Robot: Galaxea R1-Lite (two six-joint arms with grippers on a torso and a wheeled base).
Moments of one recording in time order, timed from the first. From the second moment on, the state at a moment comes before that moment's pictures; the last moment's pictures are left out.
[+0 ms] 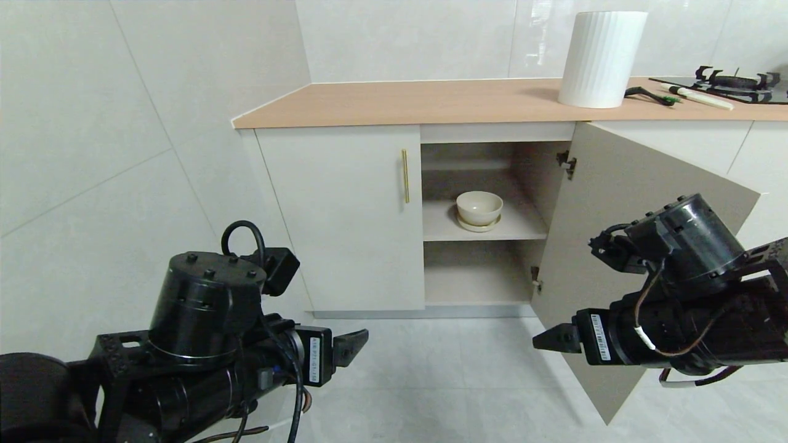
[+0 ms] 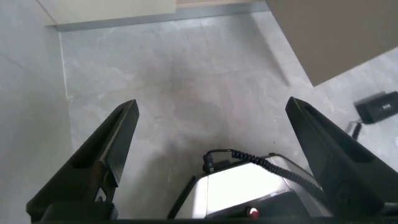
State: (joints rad) left arm -0.67 1.54 -0.63 -0.31 0.24 -0.39; right arm 0.61 1.55 -0.97 0.28 -0.07 0.48
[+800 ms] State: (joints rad) left arm -0.67 1.54 -0.63 -0.31 0.25 -0.38; right arm 0.55 1.38 -0.85 0.36 -0.08 0.53
